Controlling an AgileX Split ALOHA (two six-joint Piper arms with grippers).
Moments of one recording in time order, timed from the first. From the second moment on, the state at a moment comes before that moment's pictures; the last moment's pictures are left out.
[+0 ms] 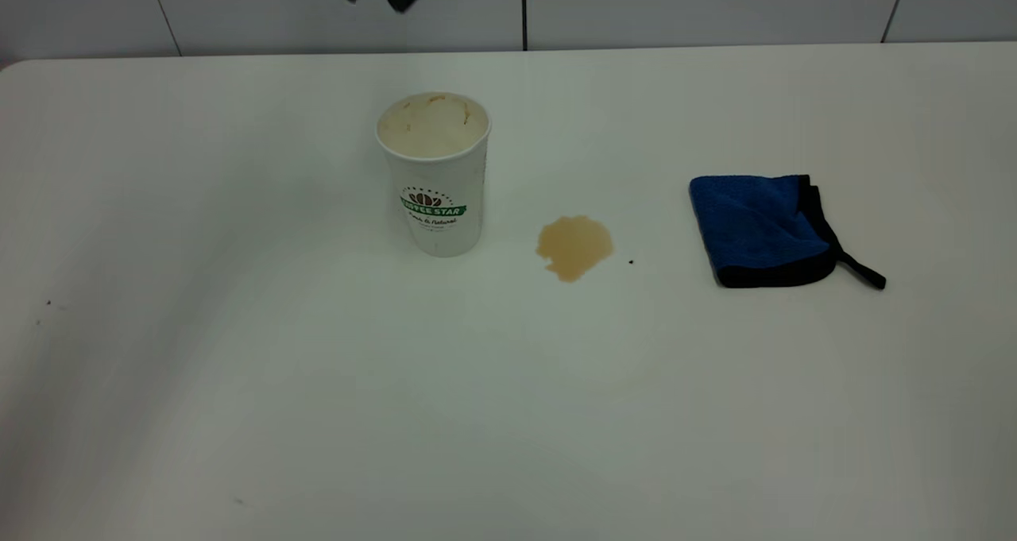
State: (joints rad) left arm -0.36 2.26 -2.03 -0.14 0.98 0.26; right arm 0.01 -0.02 -0.47 0.04 1.11 0.04
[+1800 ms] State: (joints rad) left arm -0.36 0.57 -0.56 0.01 1.16 0.05; right arm 0.01 -0.02 -0.47 0.04 1.11 0.04
